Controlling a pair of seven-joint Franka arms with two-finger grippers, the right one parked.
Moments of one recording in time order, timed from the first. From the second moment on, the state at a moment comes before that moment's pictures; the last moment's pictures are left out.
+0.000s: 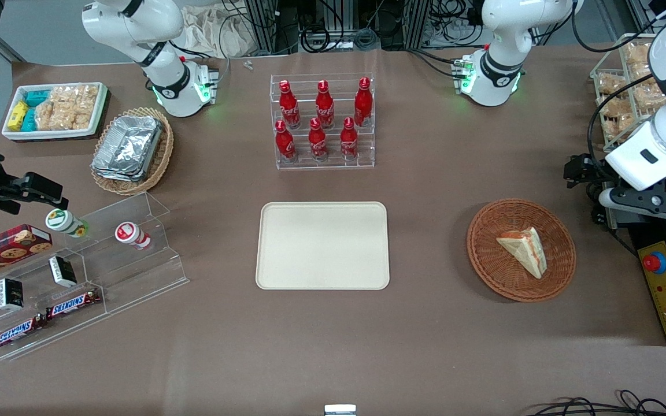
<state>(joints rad) 0.18 0.05 -0.27 -1.64 0.04 1.67 0.16</state>
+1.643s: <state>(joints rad) 0.18 0.22 -0.26 -1.92 0.06 2.15 -0.51</state>
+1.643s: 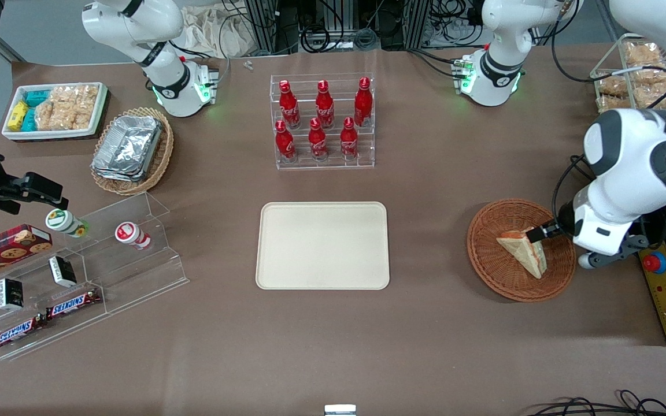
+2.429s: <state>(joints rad) 0.18 0.36 -0.26 -1.98 0.20 2.31 -0.73</state>
